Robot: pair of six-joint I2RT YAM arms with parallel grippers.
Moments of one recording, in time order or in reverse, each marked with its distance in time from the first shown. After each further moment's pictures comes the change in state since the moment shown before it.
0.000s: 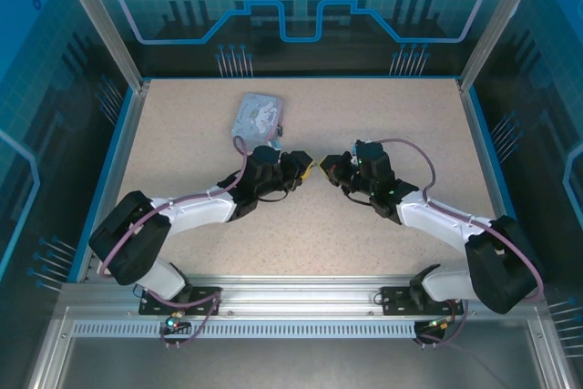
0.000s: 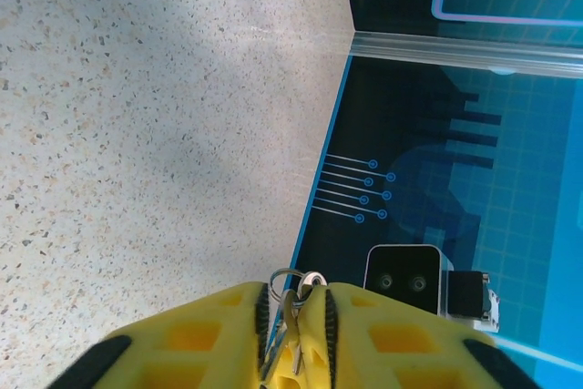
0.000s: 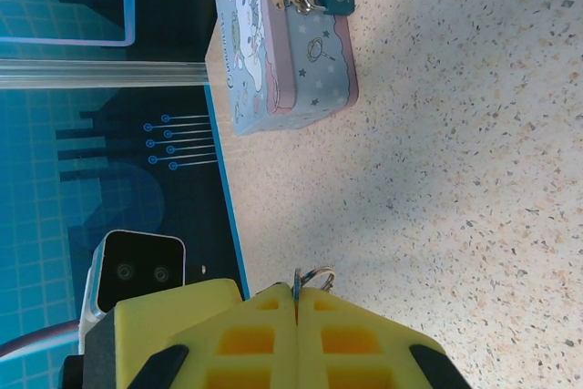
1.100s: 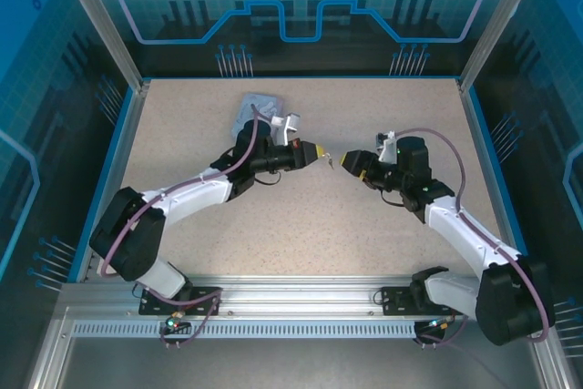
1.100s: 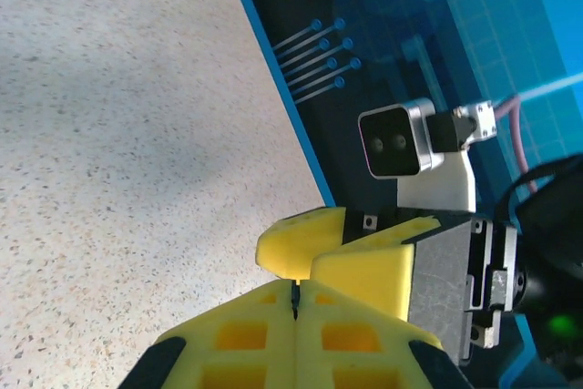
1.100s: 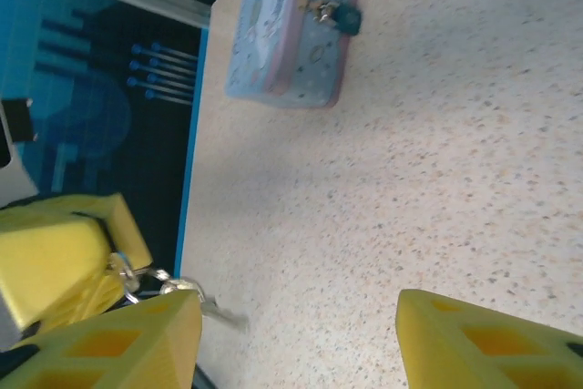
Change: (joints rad) left arm 0.116 0.030 0.183 -0.090 0.462 0.704; right arm -0.285 -0.181 0.000 -0.260 -0.366 -0.538
